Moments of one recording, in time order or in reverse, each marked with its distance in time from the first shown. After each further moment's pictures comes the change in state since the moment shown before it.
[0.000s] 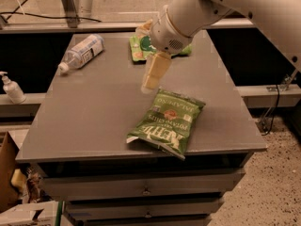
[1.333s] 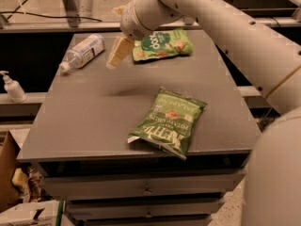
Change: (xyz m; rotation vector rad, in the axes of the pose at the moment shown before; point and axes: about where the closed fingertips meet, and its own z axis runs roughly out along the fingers) arm -0.040 -0.113 0.080 0.175 -0.161 0.006
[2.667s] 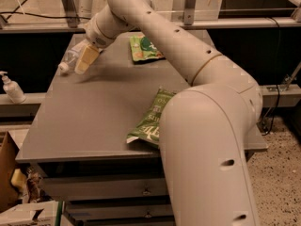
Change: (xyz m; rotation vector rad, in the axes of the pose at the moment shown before) arm -0.023 -0.017 0.141 -0.107 -0.015 0.084
